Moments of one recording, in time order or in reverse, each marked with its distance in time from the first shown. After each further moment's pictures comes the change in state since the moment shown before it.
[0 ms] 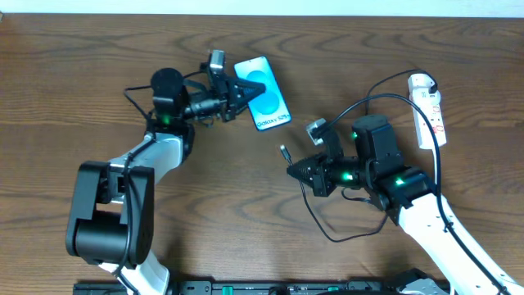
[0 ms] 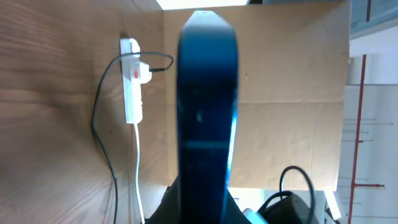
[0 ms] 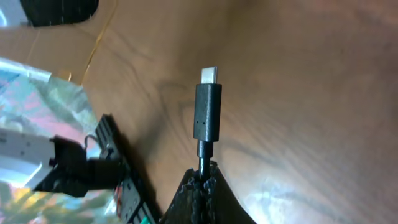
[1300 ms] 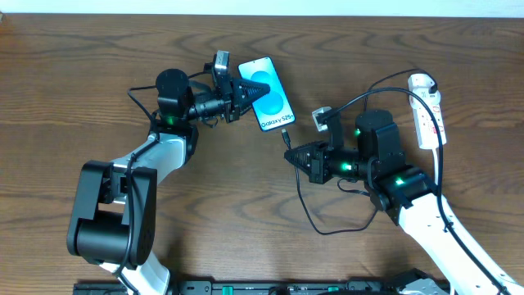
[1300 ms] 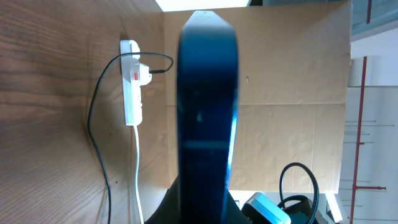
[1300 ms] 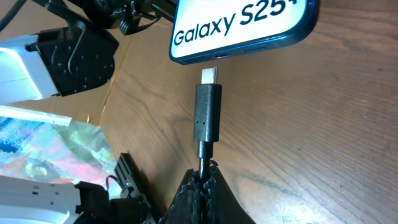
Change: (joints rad) left arm -0.020 0.000 0.000 0.000 -0.023 0.000; right arm 0.000 0.000 0.000 0.141 0.023 0.230
